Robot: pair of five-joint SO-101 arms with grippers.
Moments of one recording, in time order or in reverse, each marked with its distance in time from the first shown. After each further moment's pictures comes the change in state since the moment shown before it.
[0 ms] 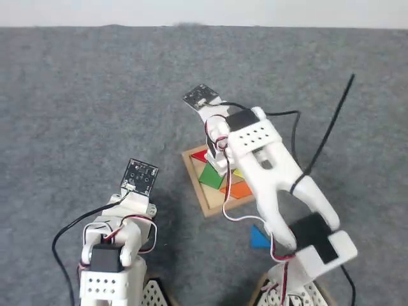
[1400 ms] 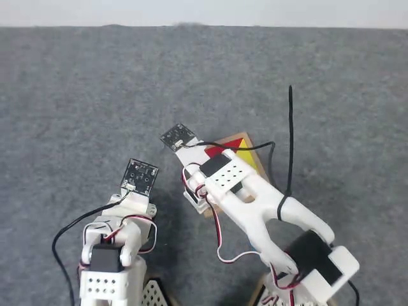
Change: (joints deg) left arm 0.0 0.0 0.0 0.0 0.0; right arm -14.1 -7.4 21.9 -14.3 -11.1
